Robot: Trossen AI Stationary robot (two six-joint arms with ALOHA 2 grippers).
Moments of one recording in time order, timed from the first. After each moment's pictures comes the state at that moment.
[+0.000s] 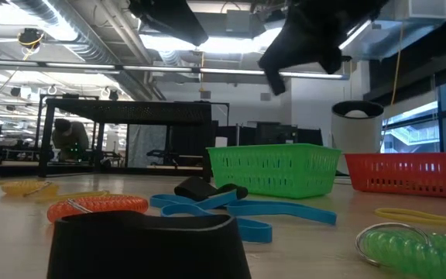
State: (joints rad) left arm -0.36 1.46 1.09 -0.35 -0.74 -0.16; right arm 0.39 1.54 0.97 -0.14 0.61 0.57
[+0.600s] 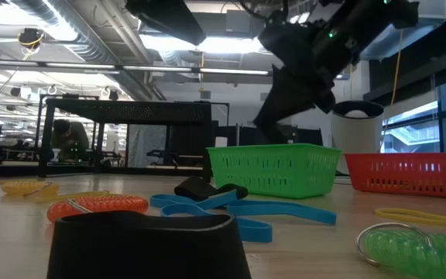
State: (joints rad) left arm -0.37 1.46 1.09 -0.36 -0.74 -0.16; right arm 0.29 1.68 0.97 -0.17 0.52 0.67
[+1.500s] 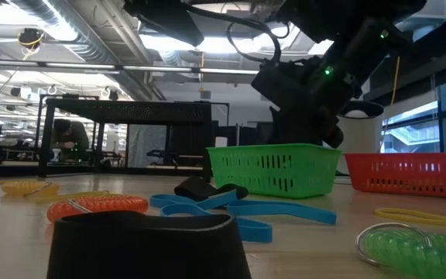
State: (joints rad) left arm -0.37 1.46 1.09 -0.37 -0.74 -0.16; right arm 0.30 1.83 0.97 -0.15 0.45 0.82
